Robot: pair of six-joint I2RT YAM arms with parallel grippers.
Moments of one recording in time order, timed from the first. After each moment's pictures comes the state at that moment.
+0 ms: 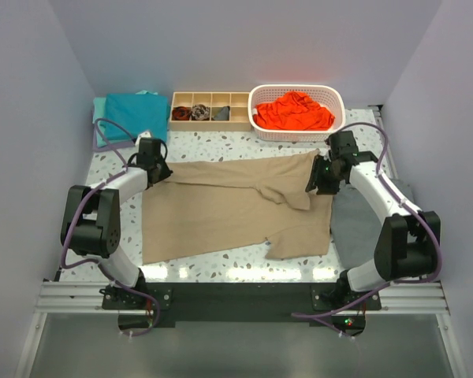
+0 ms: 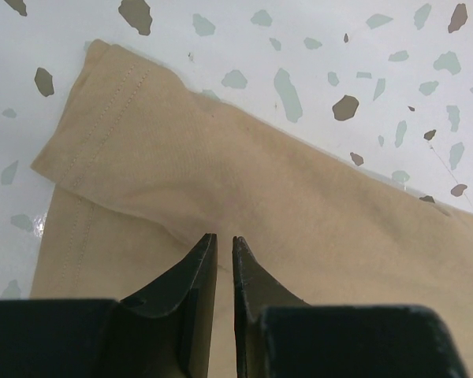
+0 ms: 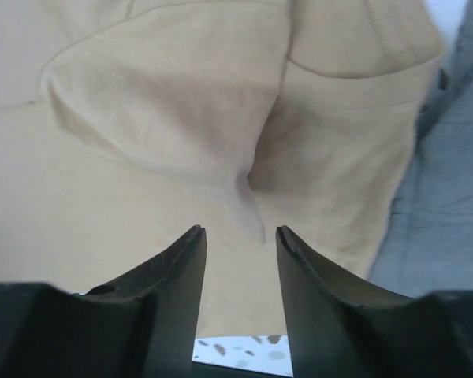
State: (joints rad) left arm -0.11 1.68 0.95 -0.10 -0.19 -0.54; right arm 0.12 1.49 1.12 -0.73 -0.15 0.38
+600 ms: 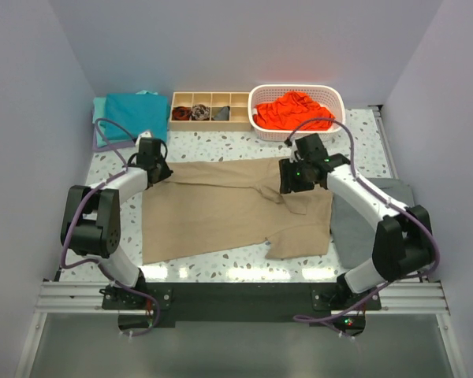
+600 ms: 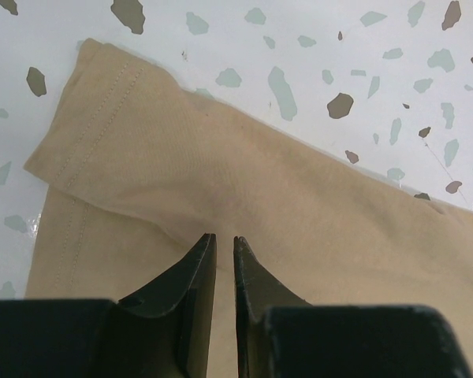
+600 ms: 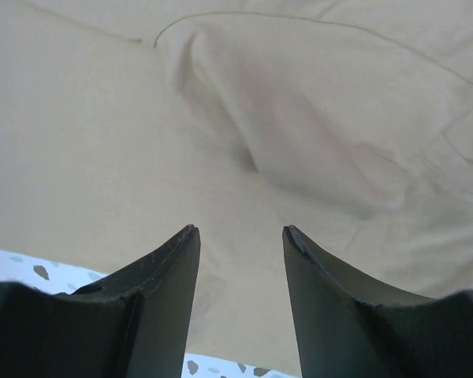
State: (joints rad) left arm -0.11 1.68 0.95 -0.09 -0.18 -0.54; right arm 0.38 1.50 1.13 -0.63 -0.09 0.22
